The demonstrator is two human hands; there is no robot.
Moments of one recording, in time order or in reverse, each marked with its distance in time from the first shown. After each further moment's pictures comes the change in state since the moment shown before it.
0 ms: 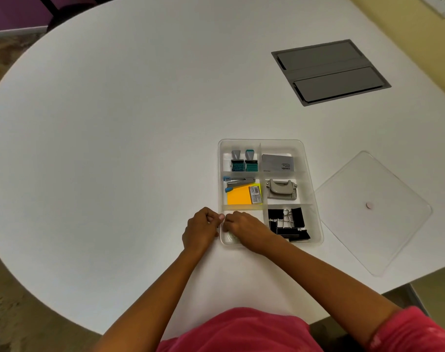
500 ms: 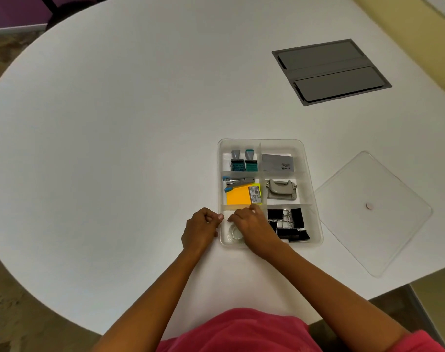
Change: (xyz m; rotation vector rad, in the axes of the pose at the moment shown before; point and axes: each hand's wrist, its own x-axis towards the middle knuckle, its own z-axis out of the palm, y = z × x) left_hand 0.001 -0.001 -0.001 -0.066 -0.012 -0.019; right_hand -0.014 -0.001 -0.005 -0.011 0.159 0.198
